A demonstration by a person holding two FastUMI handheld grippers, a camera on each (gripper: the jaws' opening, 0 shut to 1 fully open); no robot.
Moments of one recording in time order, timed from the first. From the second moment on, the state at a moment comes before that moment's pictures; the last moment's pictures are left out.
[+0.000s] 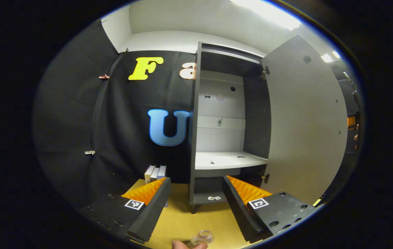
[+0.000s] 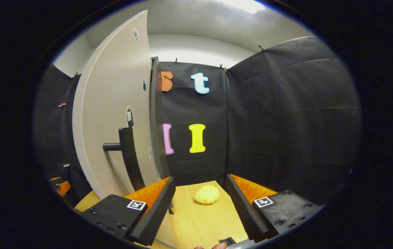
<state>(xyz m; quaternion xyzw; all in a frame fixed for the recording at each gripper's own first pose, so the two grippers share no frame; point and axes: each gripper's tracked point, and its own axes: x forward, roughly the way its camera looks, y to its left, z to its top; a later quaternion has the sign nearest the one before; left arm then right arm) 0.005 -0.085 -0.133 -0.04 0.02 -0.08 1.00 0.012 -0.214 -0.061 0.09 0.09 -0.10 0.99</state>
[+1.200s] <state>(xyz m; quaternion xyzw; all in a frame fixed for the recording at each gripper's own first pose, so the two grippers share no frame) -0.009 0.019 -0.117 -0.03 0.03 -0.02 1.00 0.068 0.108 -0.044 0.13 0.09 0.18 0.97</state>
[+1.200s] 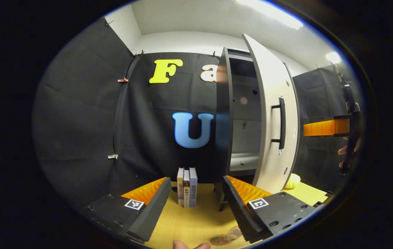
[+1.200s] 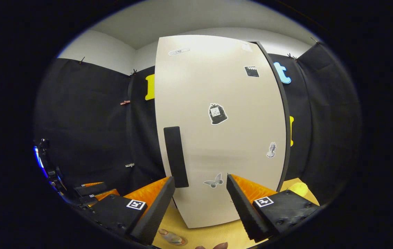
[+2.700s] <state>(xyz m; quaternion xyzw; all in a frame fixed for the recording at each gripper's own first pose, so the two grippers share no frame) 0.031 0.002 -0.099 -0.03 0.04 -0.02 1.00 0.138 0.132 -0.084 0.09 0.09 0.09 0.99</state>
